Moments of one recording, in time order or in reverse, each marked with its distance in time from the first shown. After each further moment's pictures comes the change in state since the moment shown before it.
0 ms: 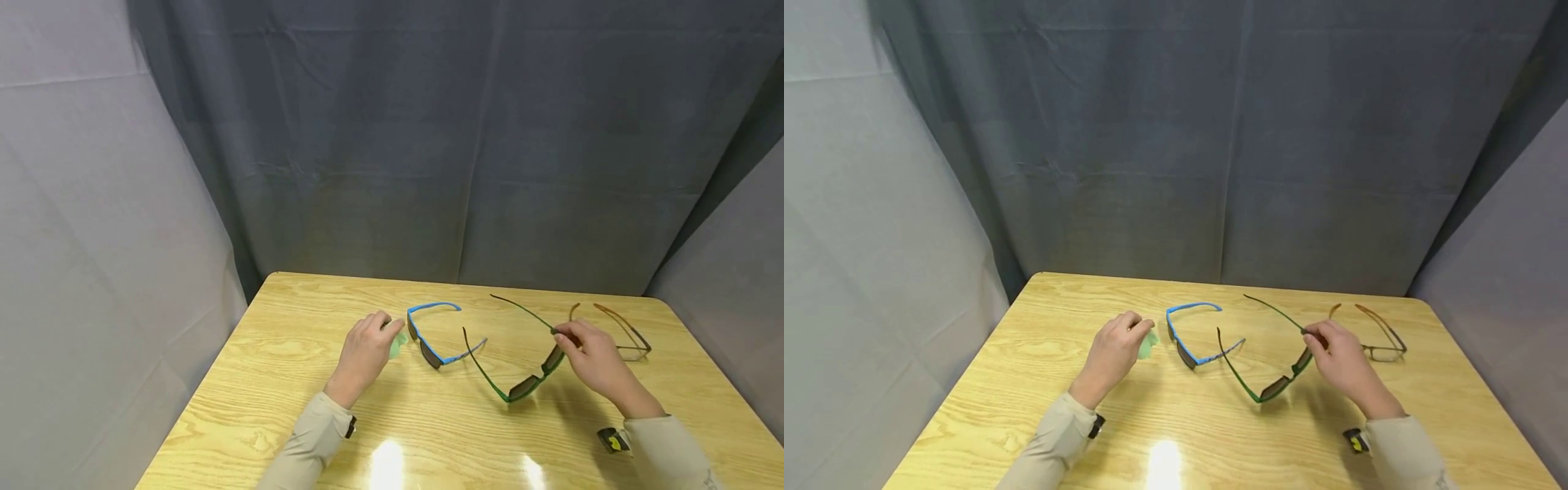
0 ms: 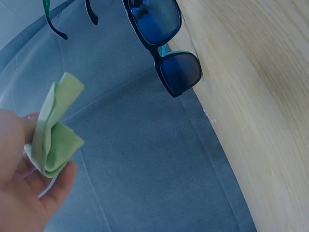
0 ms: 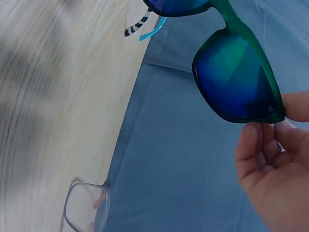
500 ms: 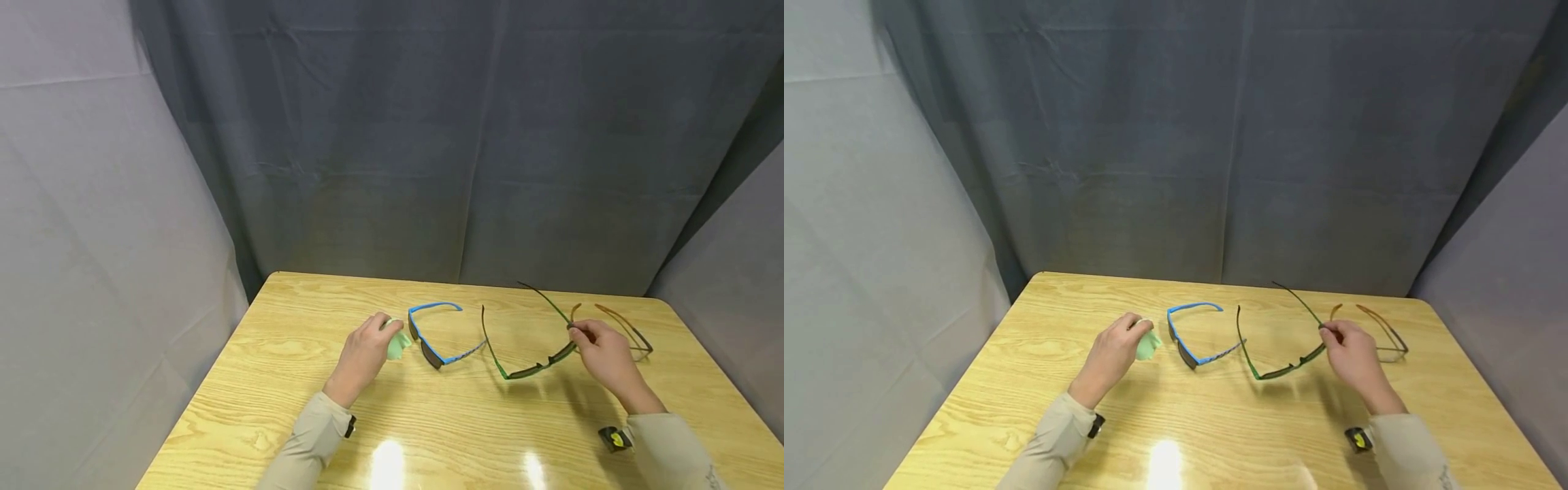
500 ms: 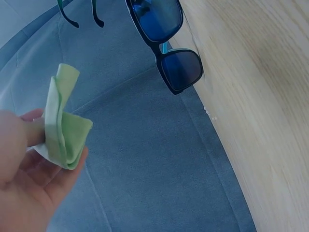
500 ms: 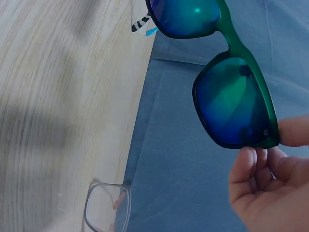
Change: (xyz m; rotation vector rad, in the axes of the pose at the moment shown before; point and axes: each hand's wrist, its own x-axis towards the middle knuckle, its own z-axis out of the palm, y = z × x) left_hand -0.003 0.000 -0.003 -0.059 -0.060 -0.039; right_hand 0.001 0.012 -0.002 0.081 0.021 0.259
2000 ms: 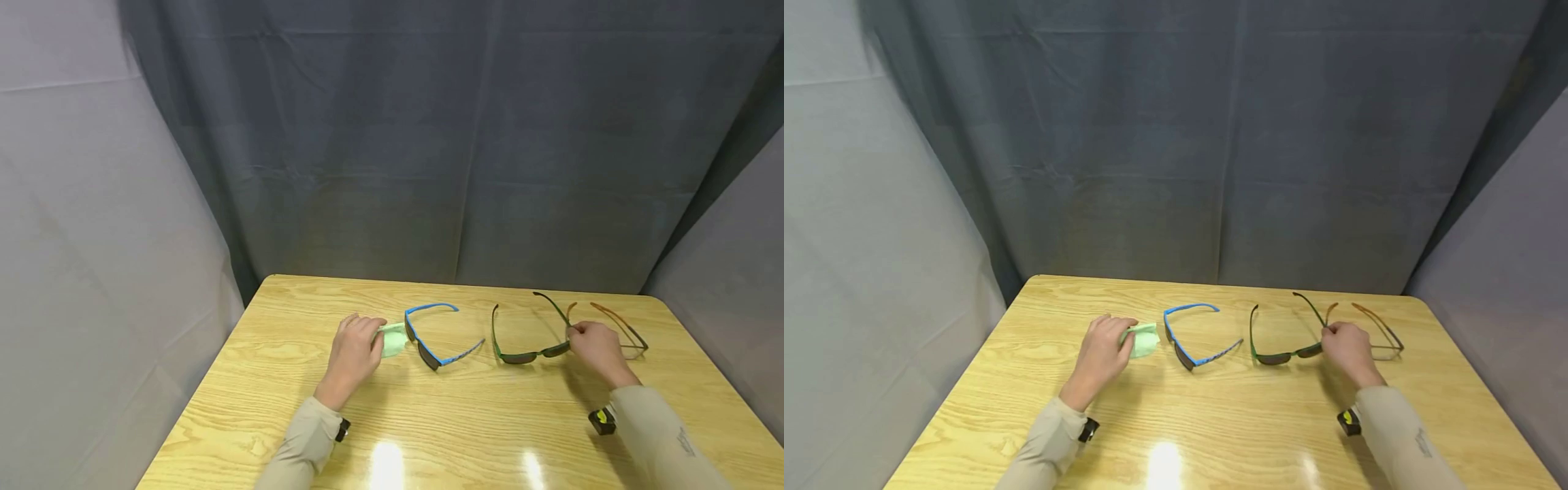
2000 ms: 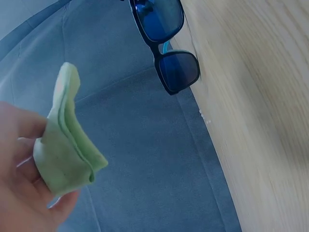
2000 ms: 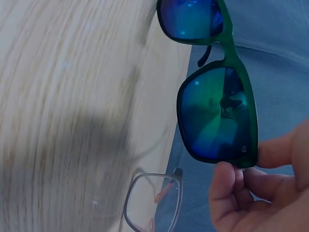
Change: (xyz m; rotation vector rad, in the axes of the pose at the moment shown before) left_hand -0.003 -0.008 0.001 -0.055 0.022 -0.163; right_hand 0.027 0.036 0.010 -0.079 -0.147 0.185
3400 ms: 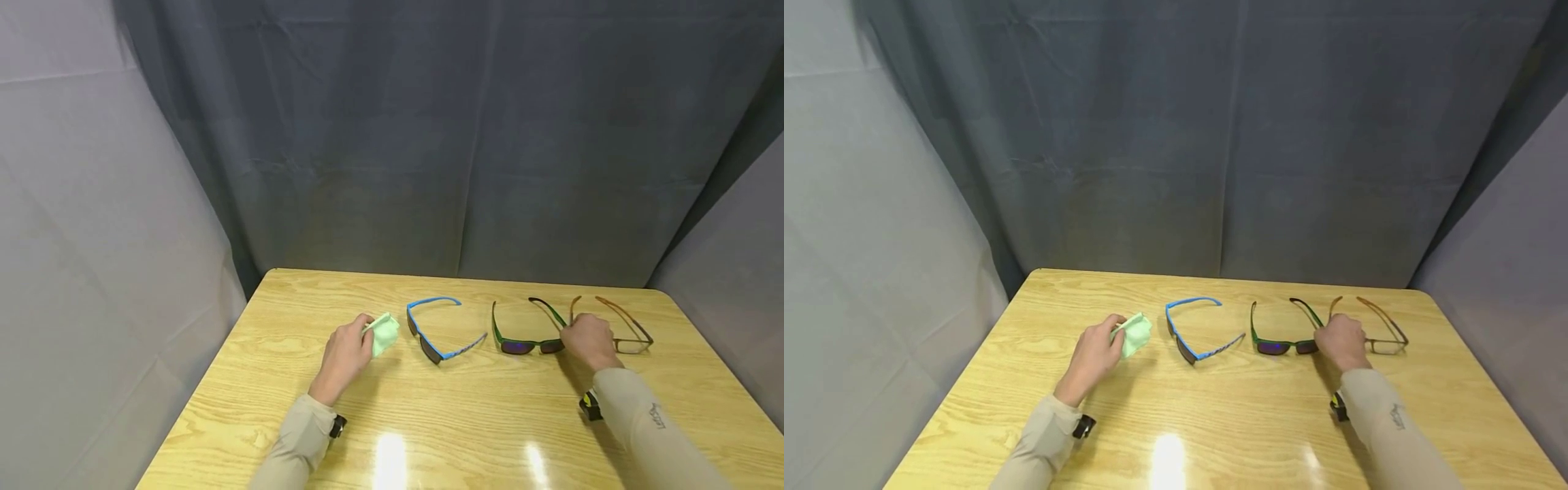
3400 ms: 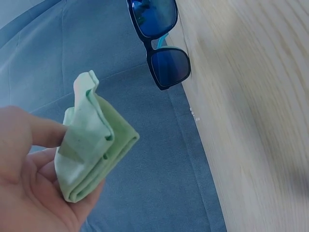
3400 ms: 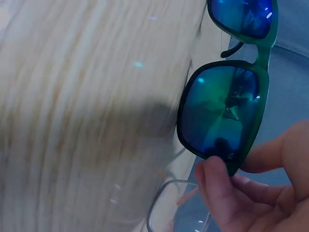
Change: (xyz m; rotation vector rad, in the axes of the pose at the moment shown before) left_hand -0.010 -0.009 -0.011 -0.178 -0.235 -0.338; right_hand 0.021 0.006 0.022 -0.092 -0.018 0.090
